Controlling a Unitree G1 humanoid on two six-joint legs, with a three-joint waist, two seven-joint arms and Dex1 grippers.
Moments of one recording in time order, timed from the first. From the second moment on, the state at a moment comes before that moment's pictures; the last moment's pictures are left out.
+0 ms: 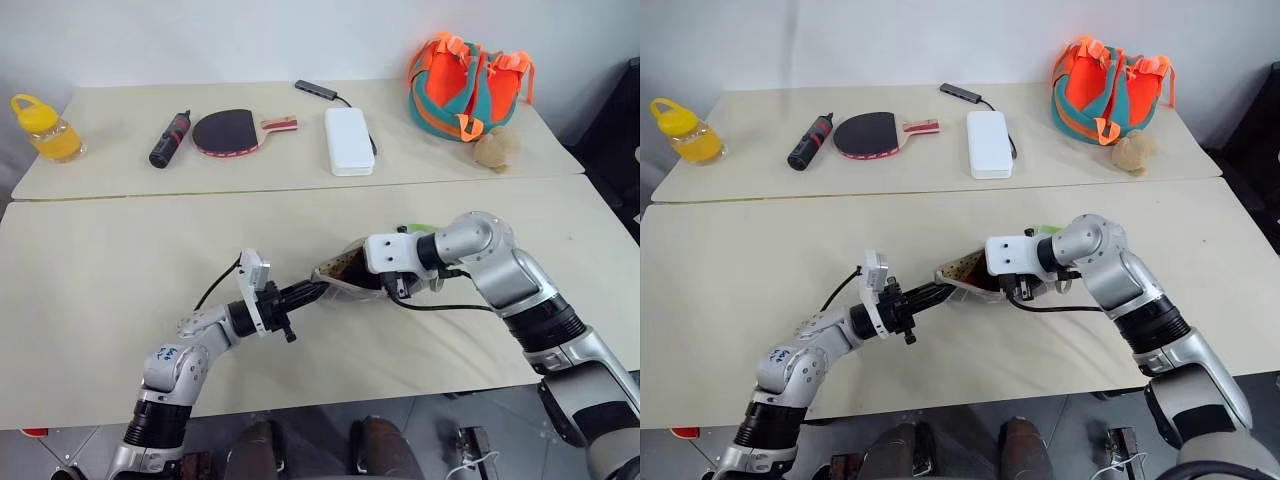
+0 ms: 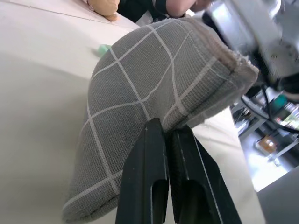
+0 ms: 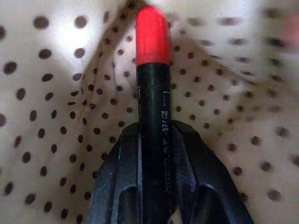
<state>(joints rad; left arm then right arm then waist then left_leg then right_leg) -0.24 0.33 -0.02 -0.15 -0.62 0.54 -0.73 -0.78 -0.65 0.35 0.06 -0.11 0.23 1.26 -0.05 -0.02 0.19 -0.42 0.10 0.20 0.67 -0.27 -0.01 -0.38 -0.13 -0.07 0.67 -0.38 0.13</state>
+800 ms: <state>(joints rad) -0.35 0.56 0.20 0.07 -0.34 0.06 -0.69 -0.83 -0.61 -0.03 -0.09 0.37 0.46 1.12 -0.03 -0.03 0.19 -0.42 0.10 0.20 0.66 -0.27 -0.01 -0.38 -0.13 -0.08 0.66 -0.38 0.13</state>
